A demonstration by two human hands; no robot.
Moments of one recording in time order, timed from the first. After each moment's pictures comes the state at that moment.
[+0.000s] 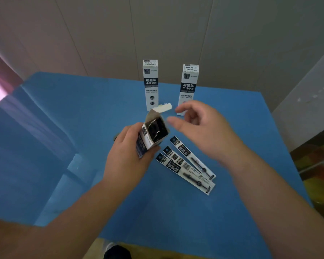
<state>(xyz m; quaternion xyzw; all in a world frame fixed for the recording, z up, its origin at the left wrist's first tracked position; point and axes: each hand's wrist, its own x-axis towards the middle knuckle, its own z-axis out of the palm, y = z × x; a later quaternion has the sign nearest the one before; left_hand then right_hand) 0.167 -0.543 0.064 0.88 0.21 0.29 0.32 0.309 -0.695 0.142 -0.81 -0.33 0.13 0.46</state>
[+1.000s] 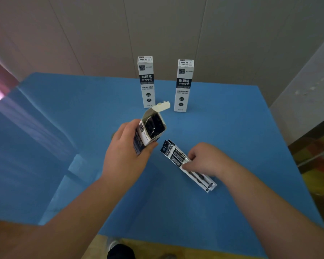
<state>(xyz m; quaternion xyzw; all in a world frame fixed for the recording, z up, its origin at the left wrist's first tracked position) 0.166 -0.546 0.064 0.87 0.22 0.28 0.33 0.323 -0.718 0.055 -0.91 -0.29 0.27 0.12</state>
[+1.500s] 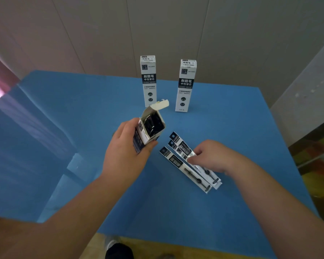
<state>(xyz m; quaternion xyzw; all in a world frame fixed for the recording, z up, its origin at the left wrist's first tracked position) 0.165 -0.541 0.063 0.87 0.23 0.28 0.33 0.334 -0.726 0.066 -0.90 -0.28 0.31 0.15</state>
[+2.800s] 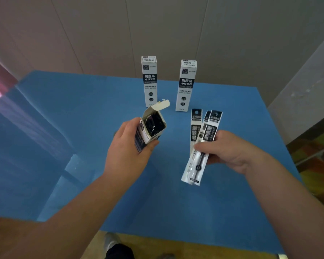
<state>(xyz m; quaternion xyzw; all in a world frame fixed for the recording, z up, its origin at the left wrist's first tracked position) 0.160 -0.540 0.064 0.87 0.22 0.28 0.35 0.317 -0.741 0.109 -0.73 -0.13 0.41 0.53</state>
